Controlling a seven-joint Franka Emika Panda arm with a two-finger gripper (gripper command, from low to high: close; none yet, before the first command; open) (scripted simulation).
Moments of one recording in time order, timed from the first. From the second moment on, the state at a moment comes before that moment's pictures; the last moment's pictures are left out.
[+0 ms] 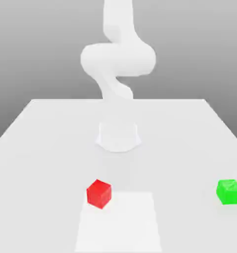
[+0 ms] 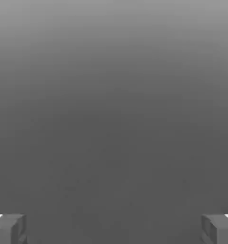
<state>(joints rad) -0.02 -0.73 0.01 -2.36 0.00 2.35 0.84</state>
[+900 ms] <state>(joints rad) -0.17 0.19 0.01 -2.87 -0.02 3.06 1.19</state>
